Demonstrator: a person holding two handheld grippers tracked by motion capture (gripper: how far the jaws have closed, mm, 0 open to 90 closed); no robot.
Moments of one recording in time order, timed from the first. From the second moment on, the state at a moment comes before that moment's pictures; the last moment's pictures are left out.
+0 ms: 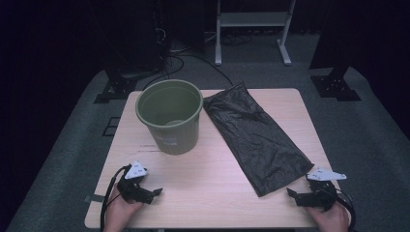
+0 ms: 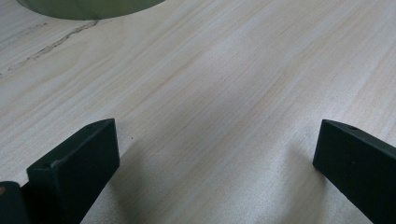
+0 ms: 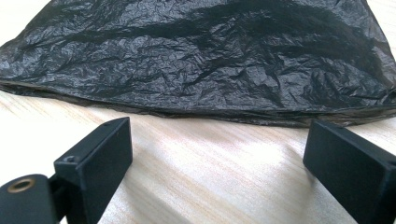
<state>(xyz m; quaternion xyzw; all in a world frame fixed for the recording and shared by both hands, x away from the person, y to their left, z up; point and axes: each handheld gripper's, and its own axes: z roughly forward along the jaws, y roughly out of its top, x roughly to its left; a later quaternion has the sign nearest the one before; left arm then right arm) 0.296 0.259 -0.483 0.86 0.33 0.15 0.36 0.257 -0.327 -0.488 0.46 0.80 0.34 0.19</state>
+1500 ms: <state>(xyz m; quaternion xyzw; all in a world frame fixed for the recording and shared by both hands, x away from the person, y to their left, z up) 0.324 0.261 -0.360 0.83 0.35 0.16 0.41 0.258 -0.327 -0.488 0.46 0.80 0.34 0.19</state>
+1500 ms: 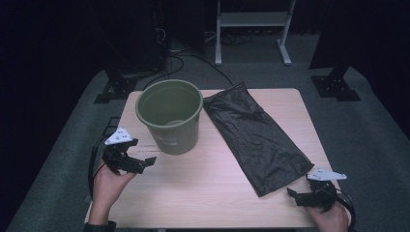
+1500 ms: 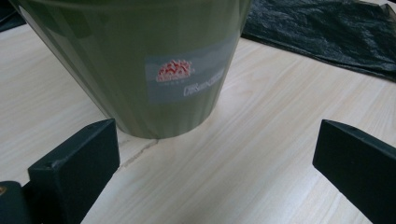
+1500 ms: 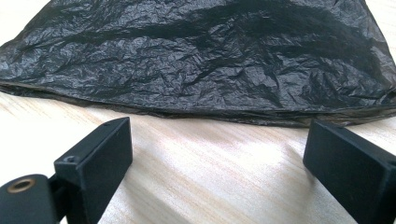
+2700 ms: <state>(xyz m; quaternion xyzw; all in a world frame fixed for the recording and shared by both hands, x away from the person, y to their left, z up) 0.380 0.263 -0.287 0.81 0.35 0.17 0.44 0.258 -0.328 -0.488 0.46 0.79 0.34 0.19</state>
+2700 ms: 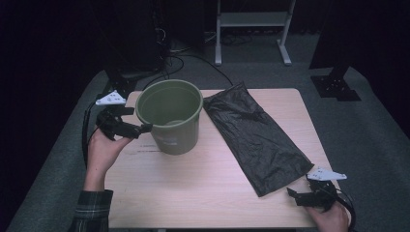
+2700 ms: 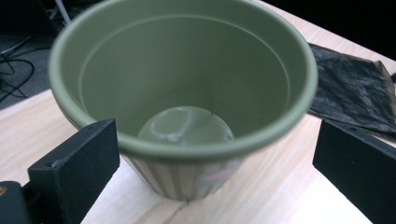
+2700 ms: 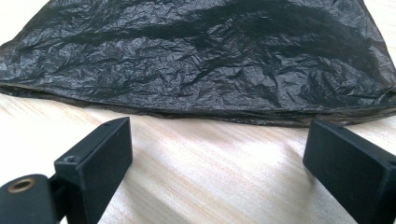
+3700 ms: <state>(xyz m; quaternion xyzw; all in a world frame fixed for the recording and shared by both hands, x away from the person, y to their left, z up) 0.440 0.281 -0.302 0.80 0.40 0.16 0.41 0.258 -0.328 -0.488 0.46 0.79 0.34 0.19</state>
